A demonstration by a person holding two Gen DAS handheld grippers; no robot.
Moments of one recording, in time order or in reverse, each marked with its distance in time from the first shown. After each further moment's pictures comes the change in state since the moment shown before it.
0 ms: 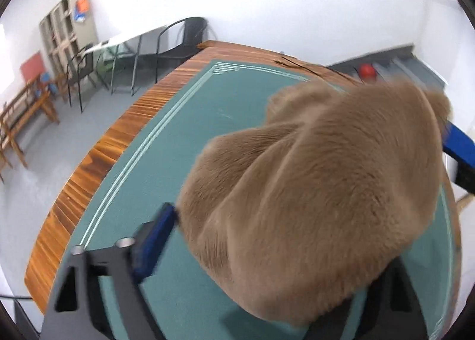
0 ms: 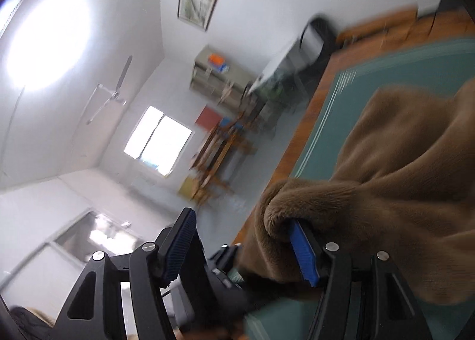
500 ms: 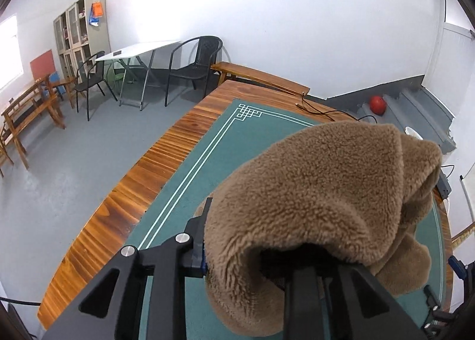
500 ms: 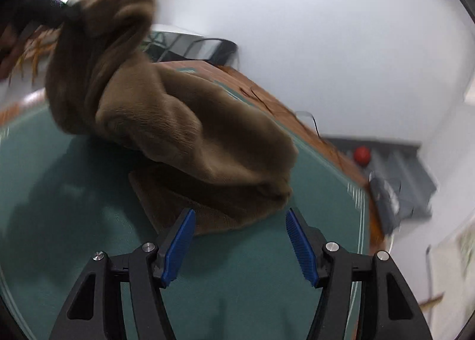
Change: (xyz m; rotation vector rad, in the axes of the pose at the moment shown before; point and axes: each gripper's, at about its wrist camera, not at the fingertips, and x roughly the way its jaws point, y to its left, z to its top) left arm 0.005 0.041 0.081 -0.050 -0.075 -0.003; right arm -0.055 -0.016 -0.100 -0.827 0.092 -1.086
